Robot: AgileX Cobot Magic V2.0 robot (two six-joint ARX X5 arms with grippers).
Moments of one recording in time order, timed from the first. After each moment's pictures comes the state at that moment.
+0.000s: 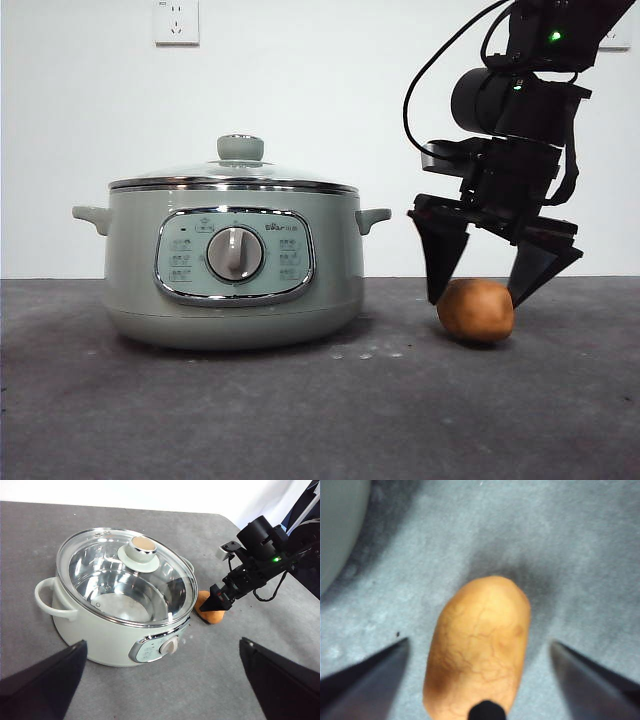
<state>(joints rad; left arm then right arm) 0.03 0.60 0.90 -0.76 0.61 -0.08 0.33 1.88 1.34 -0.67 -0.13 -0.05</state>
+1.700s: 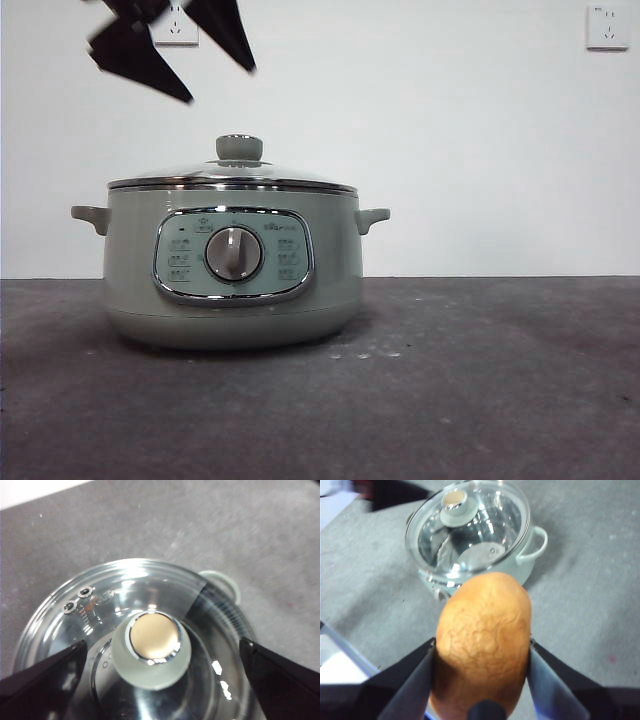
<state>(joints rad) -0.35 1.56 1.46 -0.58 0.26 0.09 0.33 0.99 1.34 -1.06 -0.39 -0.05</state>
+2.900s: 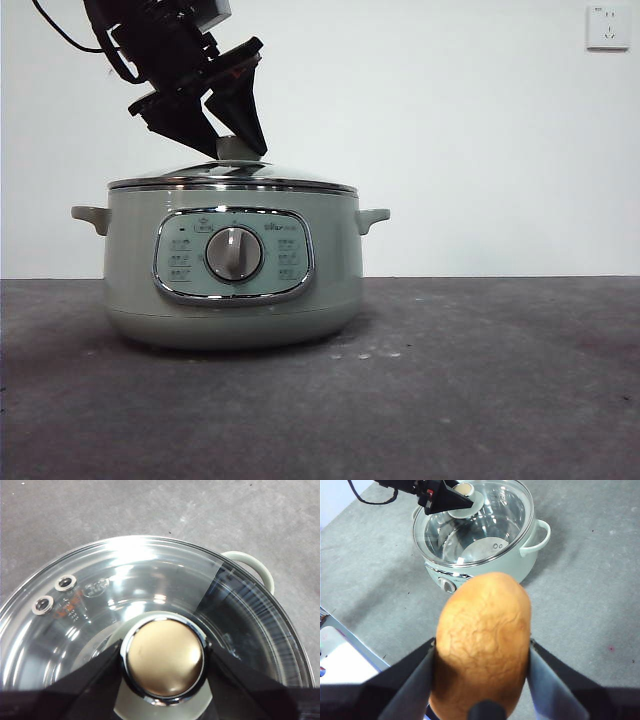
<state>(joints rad) -0.37 1.69 1.46 -0.51 0.22 0.09 0.33 0.93 1.34 -1.11 -0.39 -0.06</state>
